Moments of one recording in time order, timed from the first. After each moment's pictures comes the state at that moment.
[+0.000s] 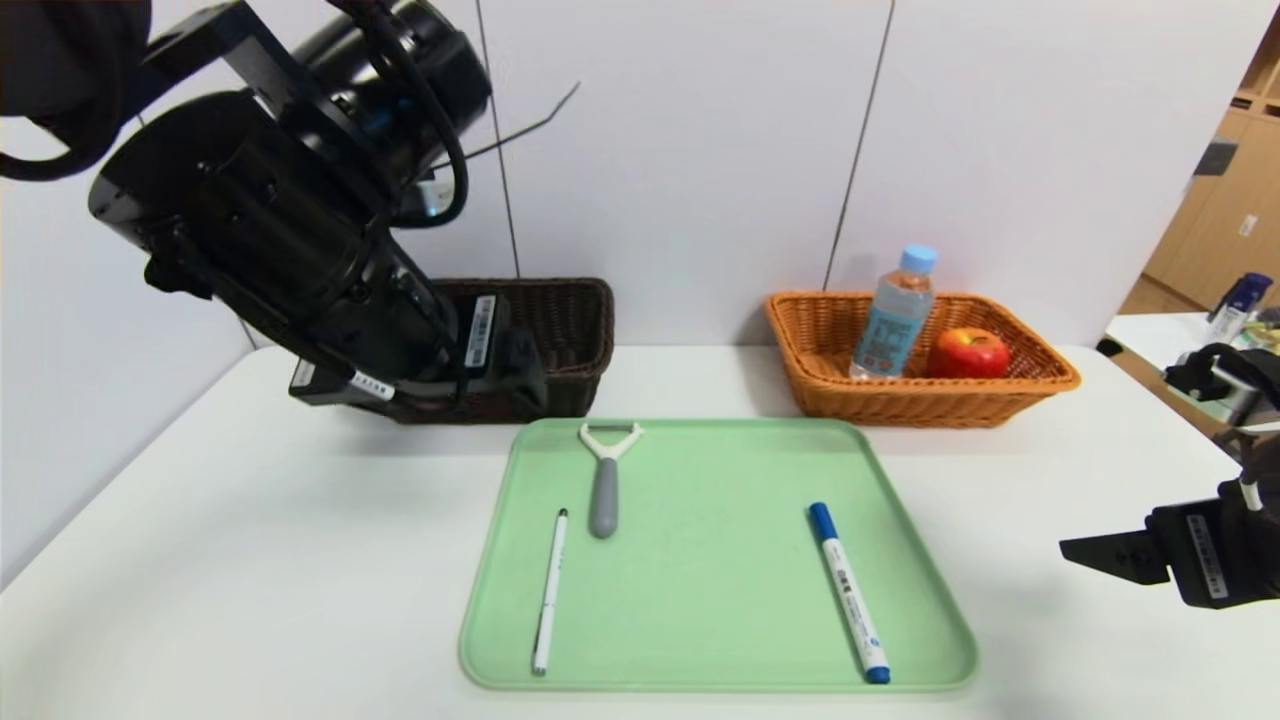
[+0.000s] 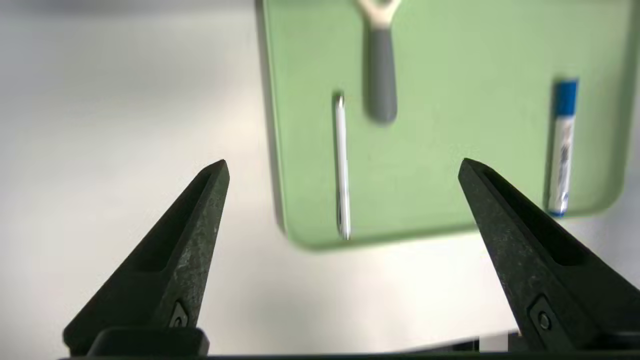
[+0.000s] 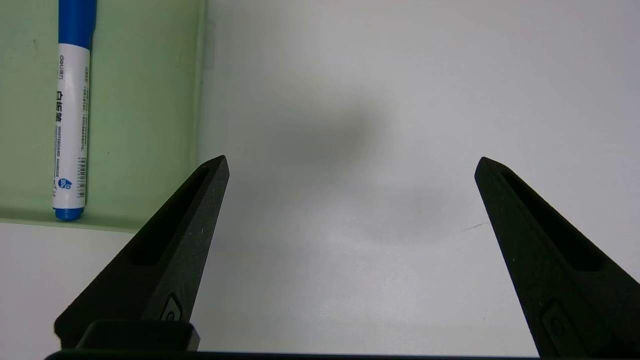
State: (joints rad) left arm -0.65 1.79 -1.97 1.17 0.16 -0.59; right arm 0.15 1.26 -0.85 0.44 -0.09 0.00
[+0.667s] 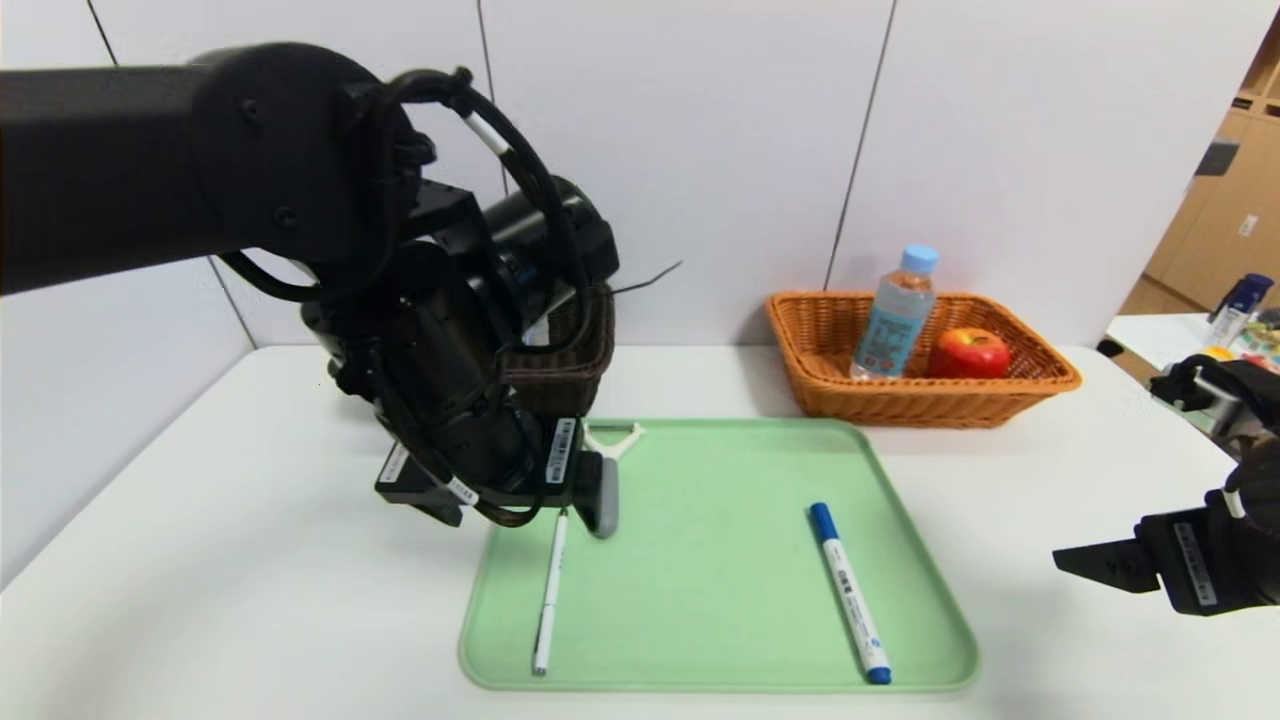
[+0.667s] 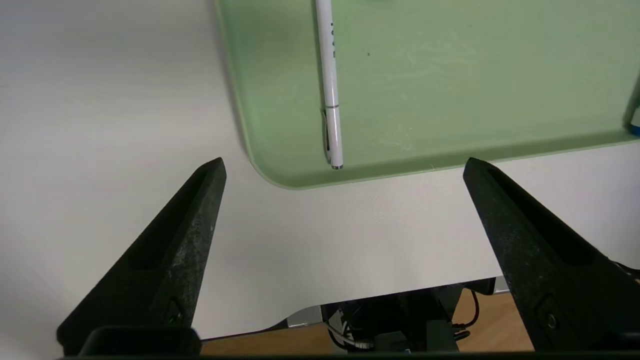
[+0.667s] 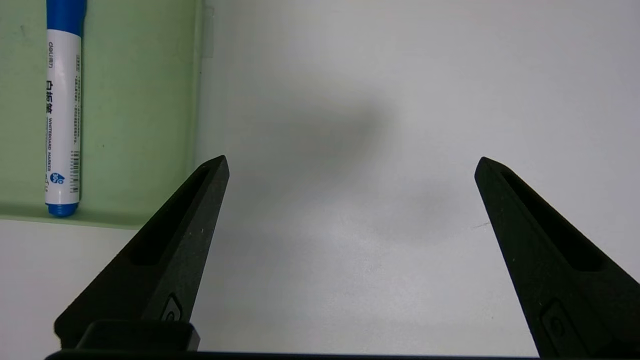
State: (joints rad) left arm -0.74 1.91 -1.88 1.20 0.08 -0.64; right arm 0.15 1.28 -0.84 0.44 -0.09 0.00
